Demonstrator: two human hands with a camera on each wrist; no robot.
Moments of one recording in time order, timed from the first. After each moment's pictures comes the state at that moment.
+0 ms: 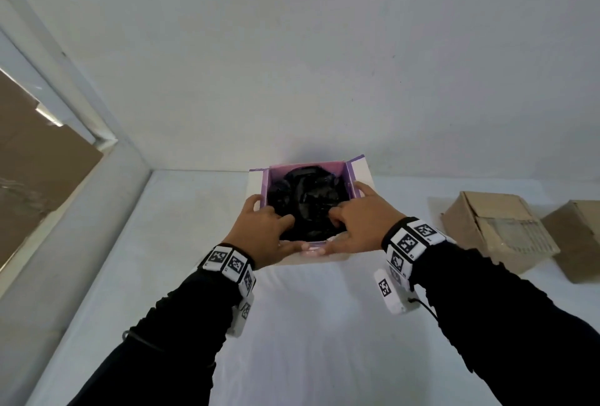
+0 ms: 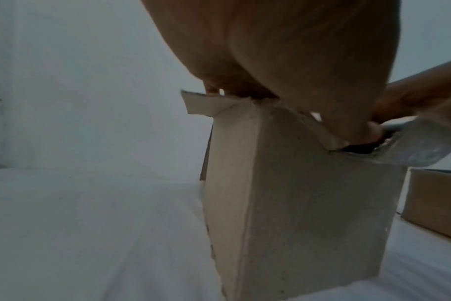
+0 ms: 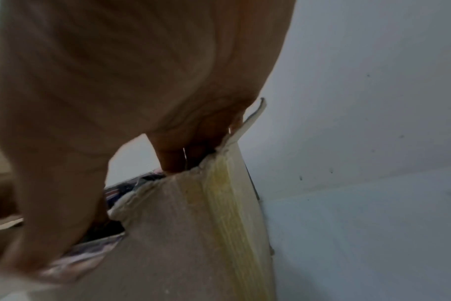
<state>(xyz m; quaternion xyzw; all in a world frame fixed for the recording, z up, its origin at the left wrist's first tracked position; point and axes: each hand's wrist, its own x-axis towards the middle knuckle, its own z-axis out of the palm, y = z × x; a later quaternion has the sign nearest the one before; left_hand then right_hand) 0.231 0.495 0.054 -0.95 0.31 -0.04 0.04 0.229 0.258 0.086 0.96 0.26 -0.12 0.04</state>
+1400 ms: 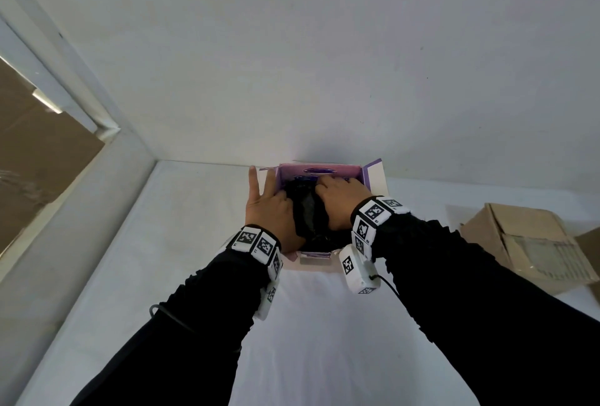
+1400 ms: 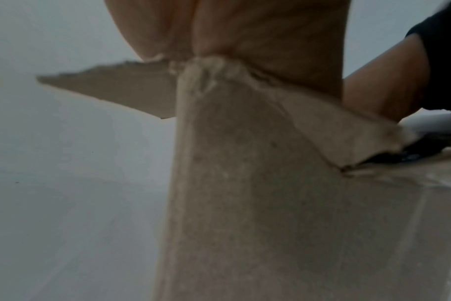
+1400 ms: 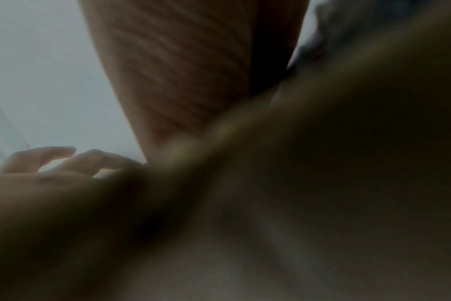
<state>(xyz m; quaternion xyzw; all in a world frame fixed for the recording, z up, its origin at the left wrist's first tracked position) 0.264 0.457 0.062 -0.98 0.14 0.04 0.11 0.304 0.302 0.057 0.97 0.22 -0.13 0.04</state>
